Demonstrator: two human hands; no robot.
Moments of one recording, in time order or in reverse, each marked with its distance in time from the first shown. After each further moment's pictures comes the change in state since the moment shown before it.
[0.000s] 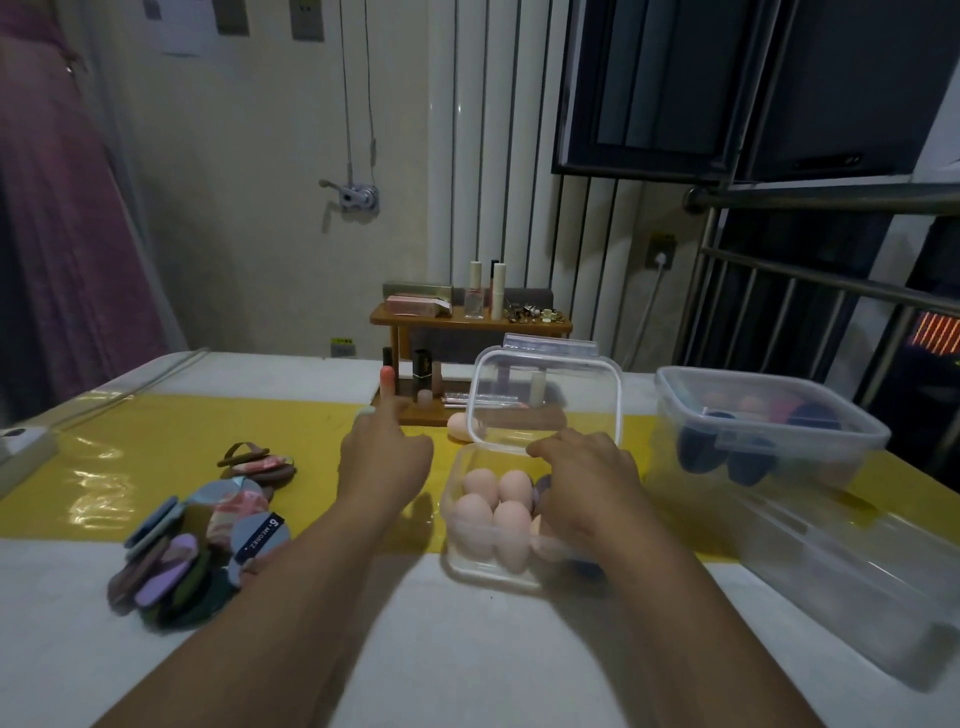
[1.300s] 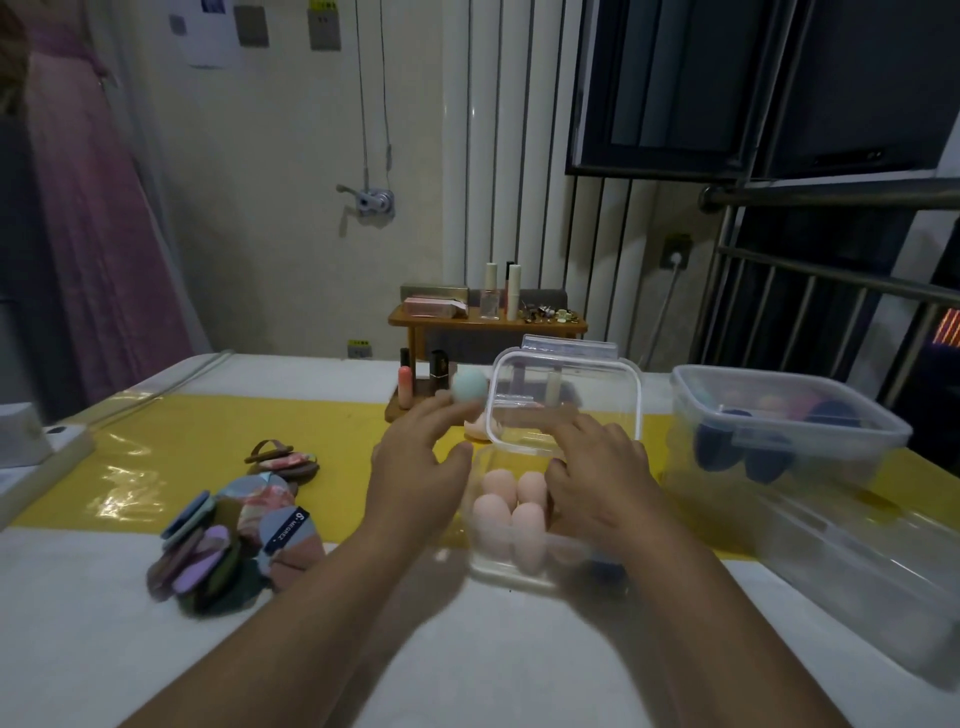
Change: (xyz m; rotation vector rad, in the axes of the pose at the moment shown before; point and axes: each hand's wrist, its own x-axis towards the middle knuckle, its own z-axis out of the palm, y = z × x) left_hand -0.046 0.009 -0.012 -0.223 0.037 0.418; right_hand 0.000 0.002 0.005 0.150 0.122 -0.073
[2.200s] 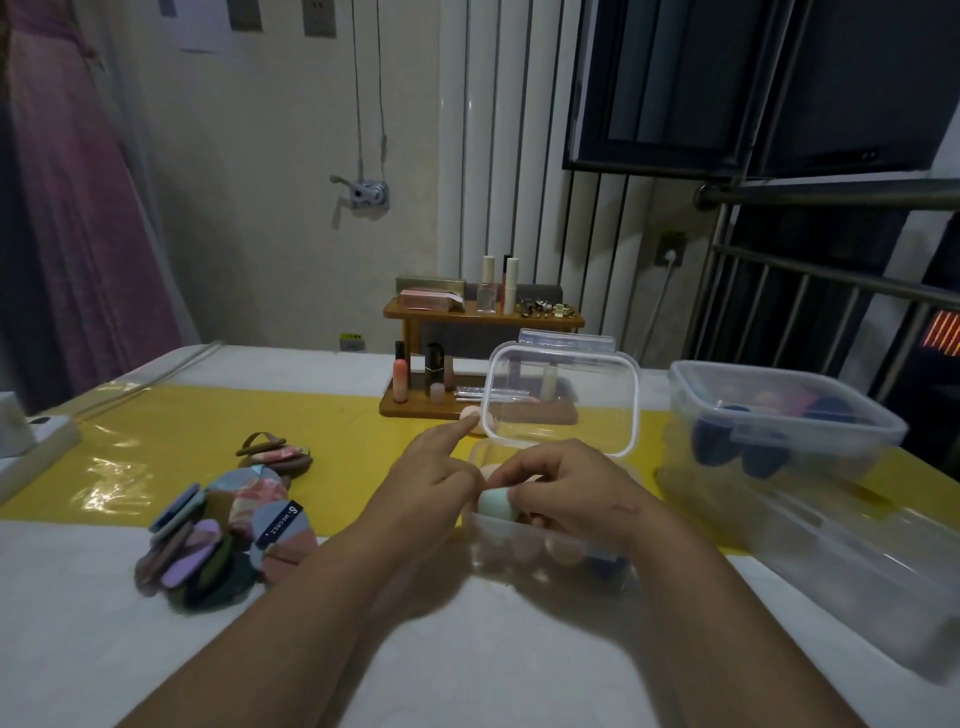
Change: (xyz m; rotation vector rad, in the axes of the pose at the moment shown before) left_hand -0.006 -0.021 0.004 -0.017 -0.457 -0.051; right_hand -0.013 -0.013 -0.011 0.781 -0.350 -0.068
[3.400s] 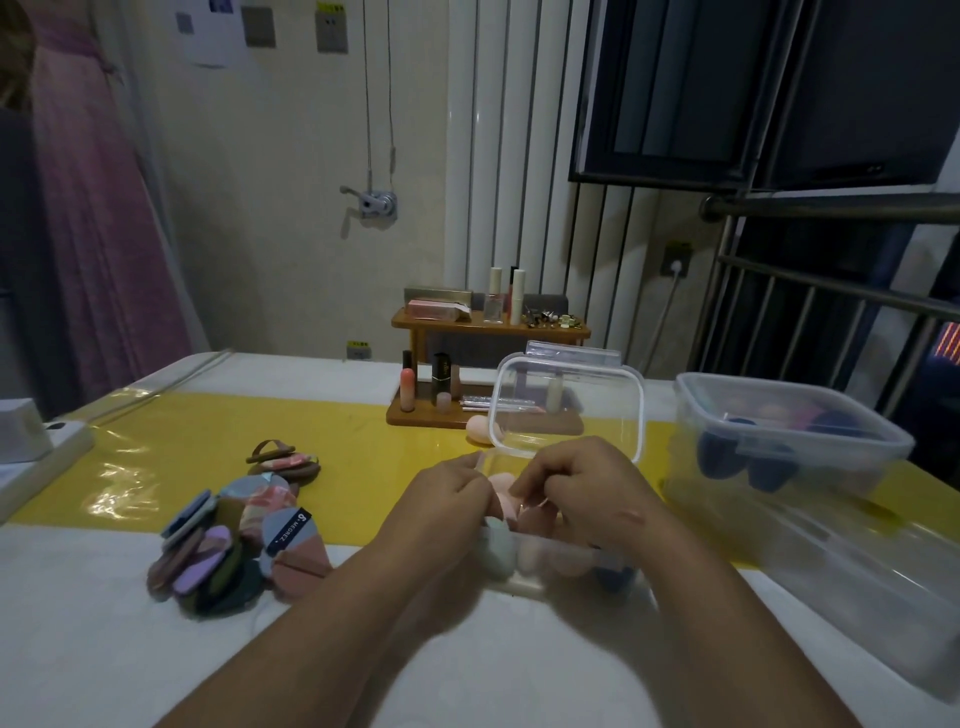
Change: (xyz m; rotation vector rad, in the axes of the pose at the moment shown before) left_hand -0.006 0.022 0.008 -0.149 0.086 -0.156; right_hand 0.000 -0.010 -0.001 -0.073 0.188 0.097
